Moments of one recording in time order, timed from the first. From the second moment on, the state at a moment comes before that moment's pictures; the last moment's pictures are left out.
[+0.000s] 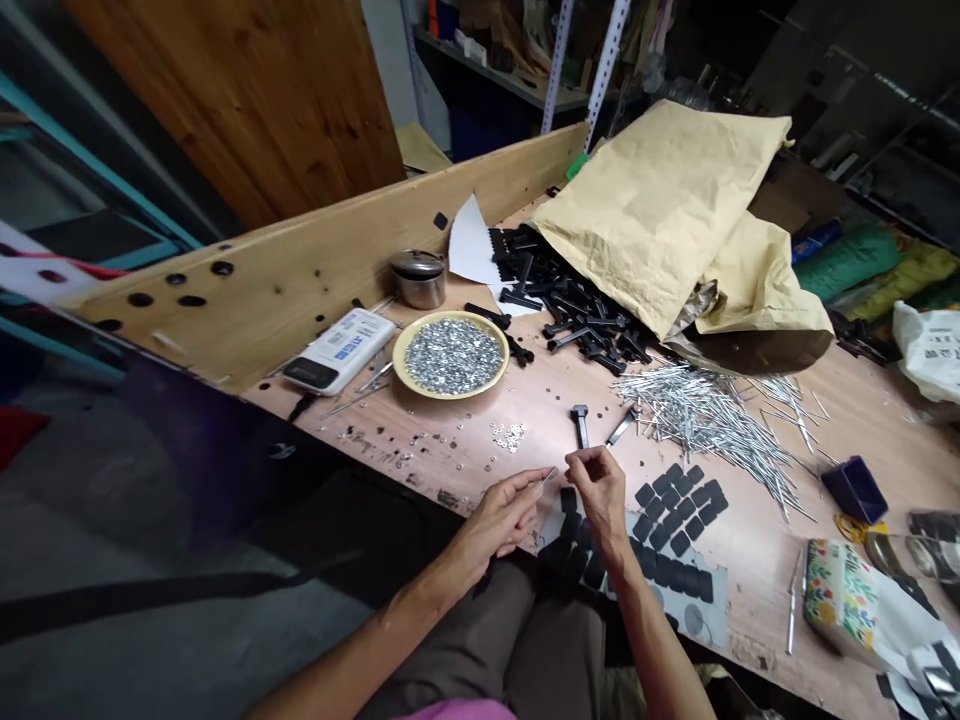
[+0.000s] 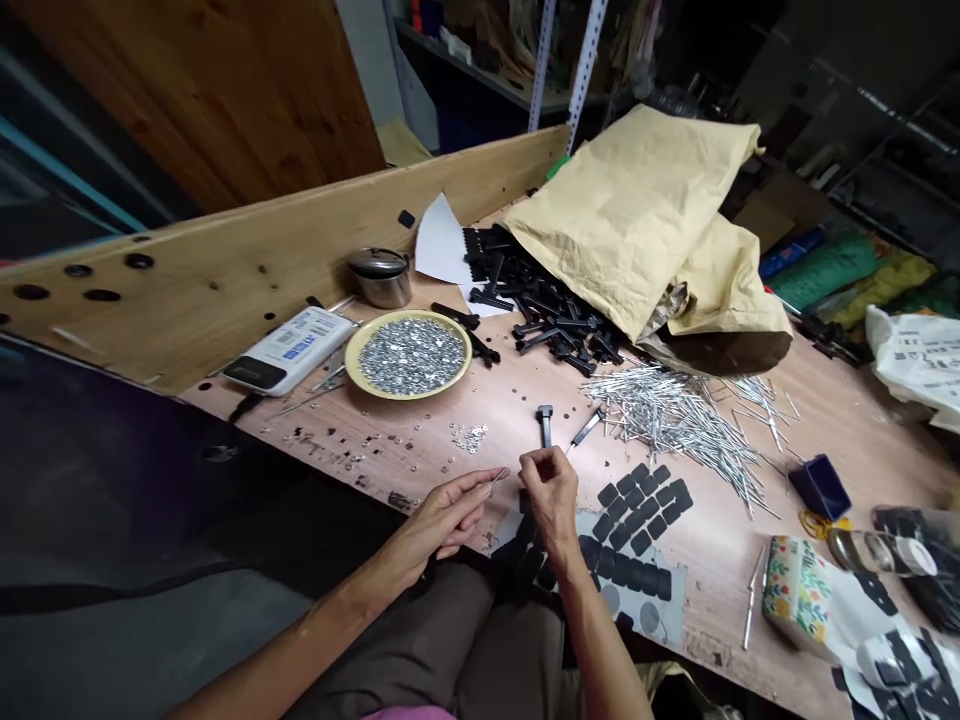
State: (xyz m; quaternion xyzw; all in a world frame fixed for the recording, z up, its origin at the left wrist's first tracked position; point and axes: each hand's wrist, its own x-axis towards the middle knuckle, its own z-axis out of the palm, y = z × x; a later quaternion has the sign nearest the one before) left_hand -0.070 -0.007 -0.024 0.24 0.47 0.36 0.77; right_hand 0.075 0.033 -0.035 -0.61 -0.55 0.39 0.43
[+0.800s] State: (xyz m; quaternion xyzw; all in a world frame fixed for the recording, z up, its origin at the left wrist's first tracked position) left_hand -0.002 -0.036 -0.005 0.38 0.44 0.29 0.76; right_hand 0.140 -0.050 -0.026 -0.50 -0.71 0.03 0.49
